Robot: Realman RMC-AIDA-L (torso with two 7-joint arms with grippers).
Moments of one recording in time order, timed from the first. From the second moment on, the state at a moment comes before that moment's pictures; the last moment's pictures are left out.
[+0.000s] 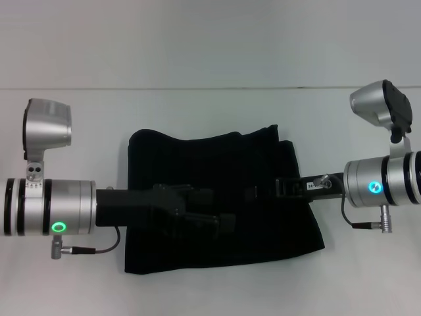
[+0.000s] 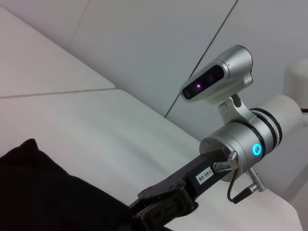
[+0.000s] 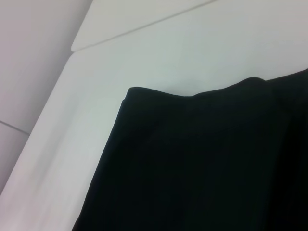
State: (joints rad) left arm -0.63 -2.12 0.69 0.56 2.07 1.58 -1.61; right arm 0.82 2.08 -0.81 -0.36 -2.16 -1.12 2.21
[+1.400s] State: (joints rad) left arm -0.63 -2.10 0.64 0.59 2.07 1.62 -1.70; right arm 0.80 2.00 -0.82 -0.51 -2.05 -1.29 2.11
